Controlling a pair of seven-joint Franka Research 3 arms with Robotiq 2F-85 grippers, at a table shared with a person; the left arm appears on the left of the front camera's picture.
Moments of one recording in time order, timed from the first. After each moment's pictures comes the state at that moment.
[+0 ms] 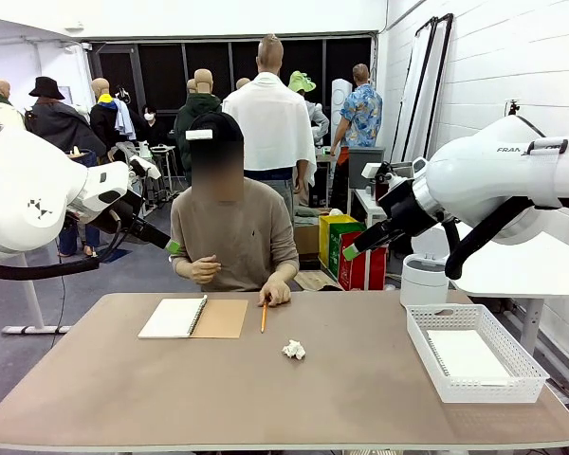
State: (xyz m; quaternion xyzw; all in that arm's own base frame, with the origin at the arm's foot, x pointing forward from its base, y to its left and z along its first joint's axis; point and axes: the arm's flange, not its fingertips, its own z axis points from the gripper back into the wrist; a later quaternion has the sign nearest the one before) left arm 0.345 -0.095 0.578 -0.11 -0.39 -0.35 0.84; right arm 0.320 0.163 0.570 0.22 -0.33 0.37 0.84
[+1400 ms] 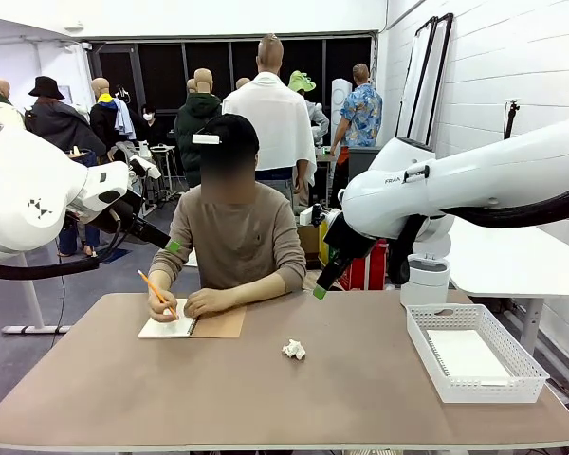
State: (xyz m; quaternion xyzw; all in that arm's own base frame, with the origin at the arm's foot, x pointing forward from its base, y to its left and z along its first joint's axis) left arm 0.345 -0.095 0.578 -0.11 -0.39 -0.35 0.84; right arm 0.378 0.256 0.509 0.11 -0.21 0.50 0.83
